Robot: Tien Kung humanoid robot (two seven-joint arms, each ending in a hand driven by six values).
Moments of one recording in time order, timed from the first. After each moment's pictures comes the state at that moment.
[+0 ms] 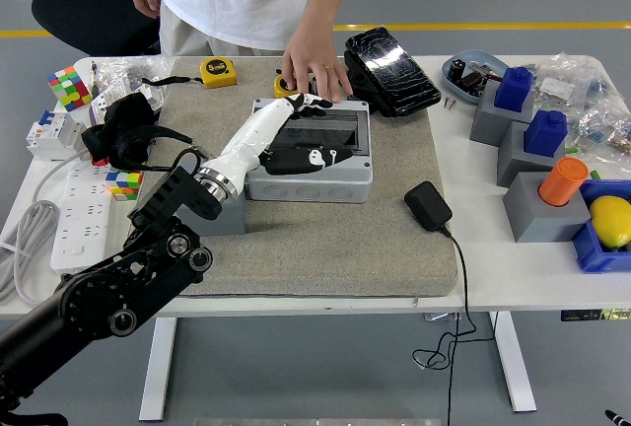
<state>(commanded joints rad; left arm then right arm) -0.49 0.13 -0.90 -1.28 1.61 0.29 0.06 0.14 -0.35 0.27 0.32 0.11 -0.10 0.02</state>
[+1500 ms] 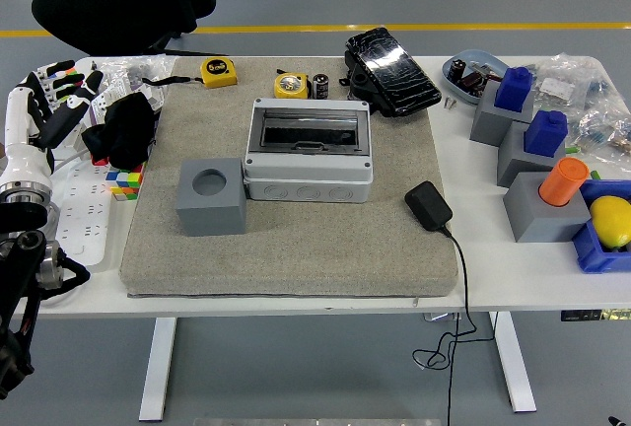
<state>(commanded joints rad) -0.22 0.14 -1.51 -1.29 1.34 0.34 -0.08 0.14 -0.35 0.23 0.31 0.16 -0.11 0.00</state>
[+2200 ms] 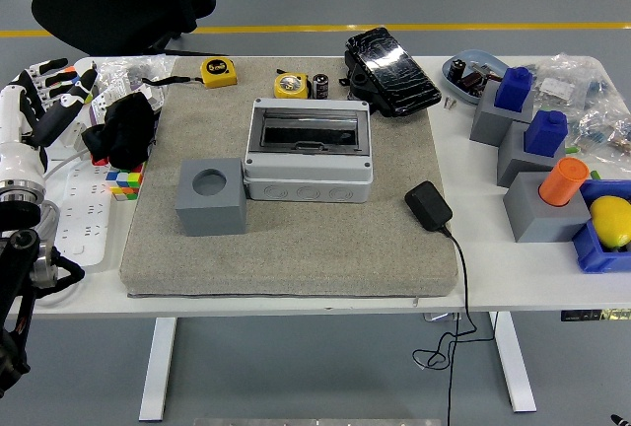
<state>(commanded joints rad) -0.21 0.14 -1.54 -1.30 1.35 0.33 -0.07 0.15 -0.36 0.25 0.31 0.14 -0.11 0.00</state>
